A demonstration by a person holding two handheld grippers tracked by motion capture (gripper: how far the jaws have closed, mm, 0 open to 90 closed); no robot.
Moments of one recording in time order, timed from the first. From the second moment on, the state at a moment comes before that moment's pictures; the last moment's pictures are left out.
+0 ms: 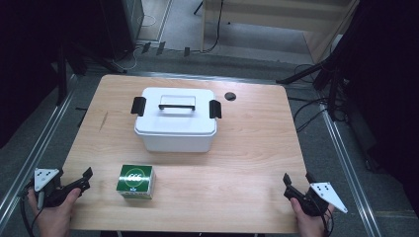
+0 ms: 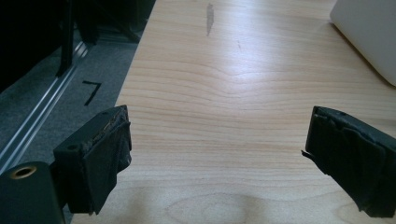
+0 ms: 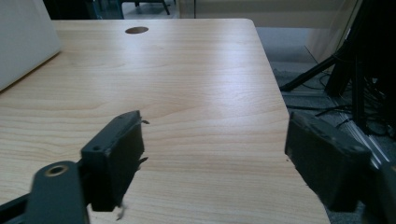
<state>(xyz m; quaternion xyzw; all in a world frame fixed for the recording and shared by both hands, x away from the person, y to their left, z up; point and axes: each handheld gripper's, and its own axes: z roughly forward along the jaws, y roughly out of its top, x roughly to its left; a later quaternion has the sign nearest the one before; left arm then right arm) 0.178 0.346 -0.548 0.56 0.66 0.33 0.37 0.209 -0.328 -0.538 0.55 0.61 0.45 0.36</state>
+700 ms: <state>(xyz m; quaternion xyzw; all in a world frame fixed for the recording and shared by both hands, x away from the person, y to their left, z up) 0.163 0.317 -0.534 0.58 0.64 0.29 0.40 0.210 -0.234 -0.517 0.50 0.66 0.46 0.31</state>
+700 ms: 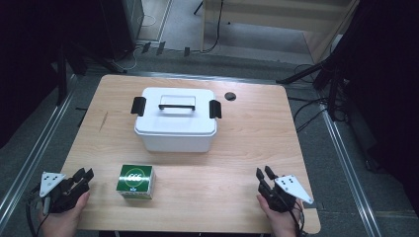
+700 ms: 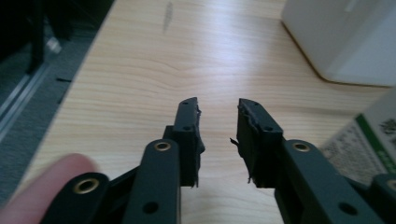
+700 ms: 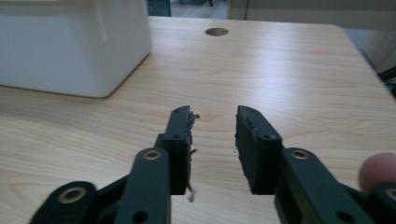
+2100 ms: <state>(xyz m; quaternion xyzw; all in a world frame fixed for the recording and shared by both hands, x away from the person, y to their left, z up) 0.165 0.252 -0.528 0.67 0.56 0.20 0.44 0.197 -0.025 -0.530 0.37 0.76 0.51 0.14</state>
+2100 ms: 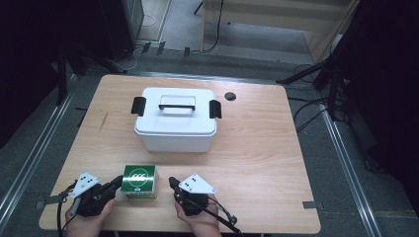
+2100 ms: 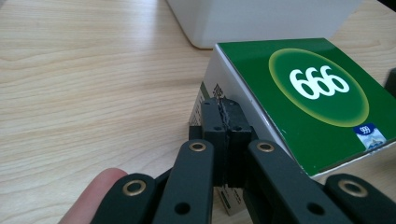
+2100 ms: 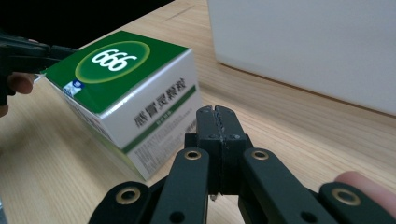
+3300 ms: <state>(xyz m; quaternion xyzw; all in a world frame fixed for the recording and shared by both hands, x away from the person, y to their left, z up) 0.190 0.141 -0.525 0.73 0.51 0.17 0.43 0.212 -0.095 -0.527 0.45 0.75 0.47 0.15</state>
